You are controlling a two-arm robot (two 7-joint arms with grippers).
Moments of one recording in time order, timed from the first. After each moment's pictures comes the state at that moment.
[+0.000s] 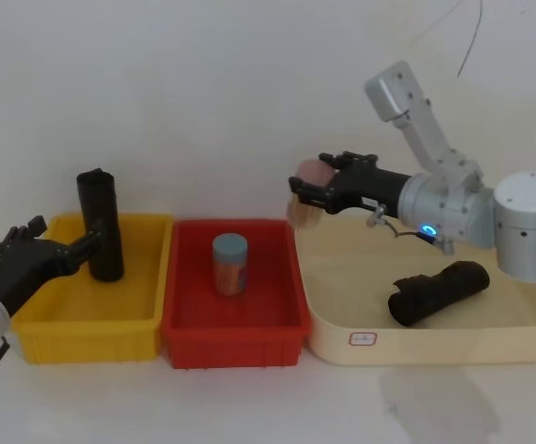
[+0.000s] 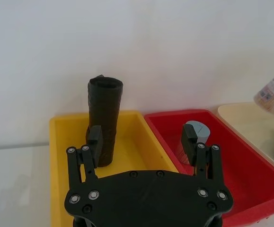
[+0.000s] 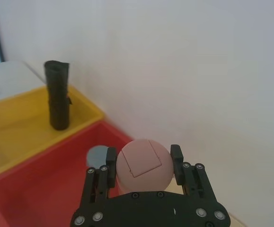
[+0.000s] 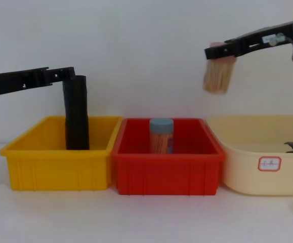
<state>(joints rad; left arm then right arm) -0.37 0.39 0.28 -1.54 -0.62 0.19 -0.11 0.83 0.35 -0.46 -1.19 0.27 0.35 0.53</state>
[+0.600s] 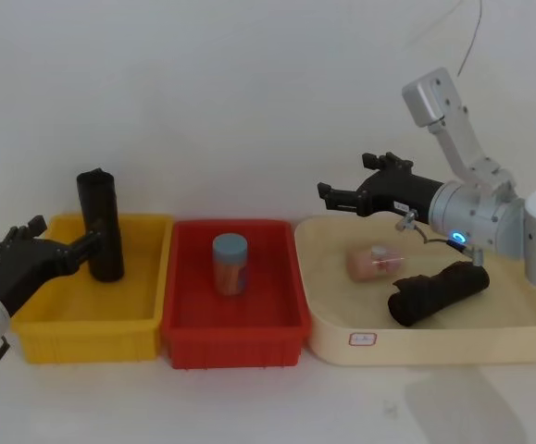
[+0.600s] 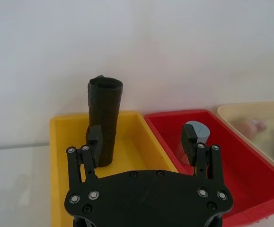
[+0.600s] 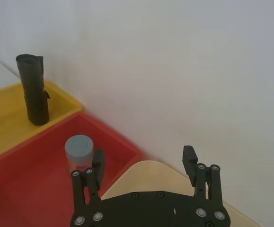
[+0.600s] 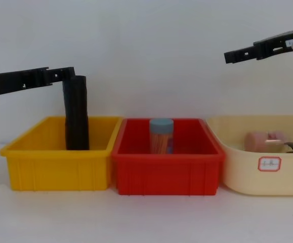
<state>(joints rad) -0.37 0.39 0.28 -1.54 -0.62 0.19 -0.11 0.77 0.40 -0.42 -1.24 0.28 0.37 0.47</state>
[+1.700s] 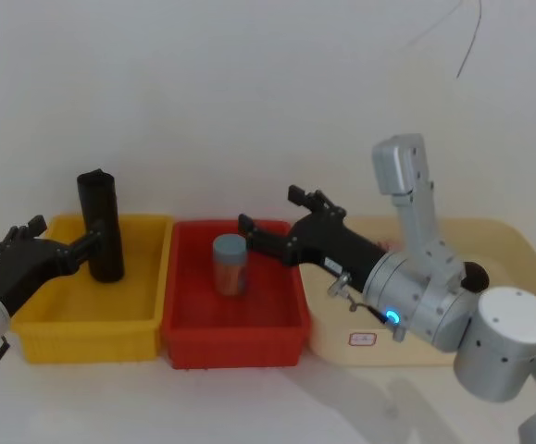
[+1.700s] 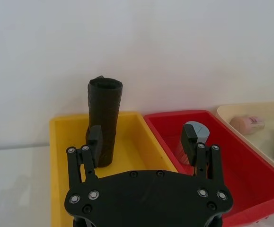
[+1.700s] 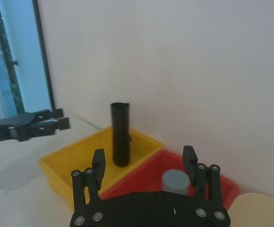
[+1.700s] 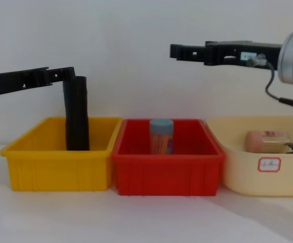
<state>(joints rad) -0.37 0.39 0.28 -1.54 -0.62 0.19 -0.11 0.49 0.30 -0.40 -1.48 0.41 0.18 0.41</state>
